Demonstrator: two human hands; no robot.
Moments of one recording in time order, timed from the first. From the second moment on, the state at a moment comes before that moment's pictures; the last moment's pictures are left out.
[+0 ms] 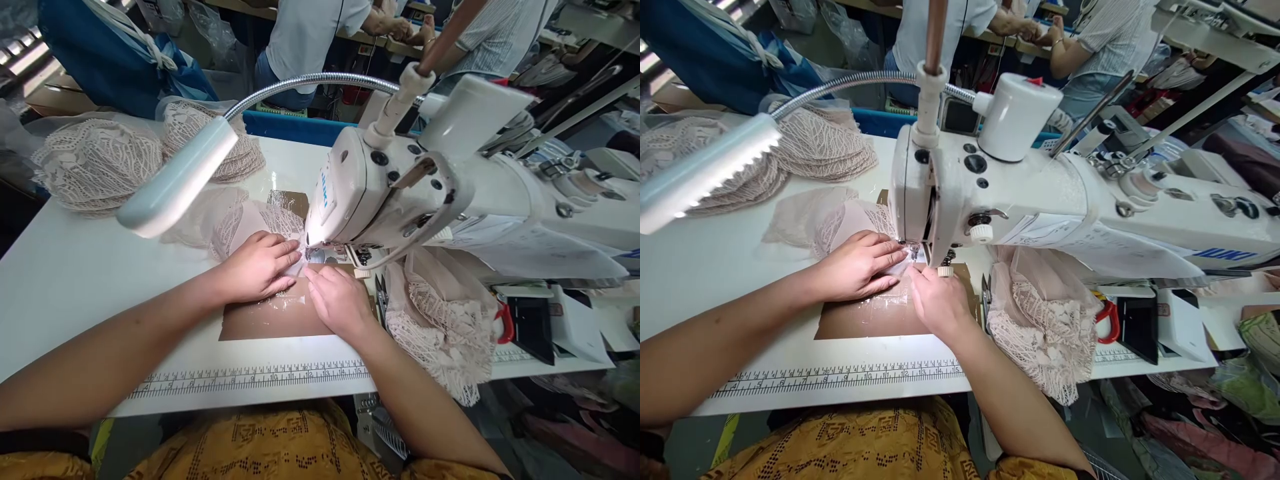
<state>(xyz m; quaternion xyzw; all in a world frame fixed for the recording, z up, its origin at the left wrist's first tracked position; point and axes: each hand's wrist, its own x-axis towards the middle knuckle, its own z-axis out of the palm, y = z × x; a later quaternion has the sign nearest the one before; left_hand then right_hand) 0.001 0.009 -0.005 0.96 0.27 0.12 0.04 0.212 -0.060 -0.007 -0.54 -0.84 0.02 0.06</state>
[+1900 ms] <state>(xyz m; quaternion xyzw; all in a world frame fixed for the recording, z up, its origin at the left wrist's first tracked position) -0.036 0.003 0.018 0.68 0.42 0.17 0.57 0.269 -0.128 0.020 -0.55 -0.75 0.07 0.35</state>
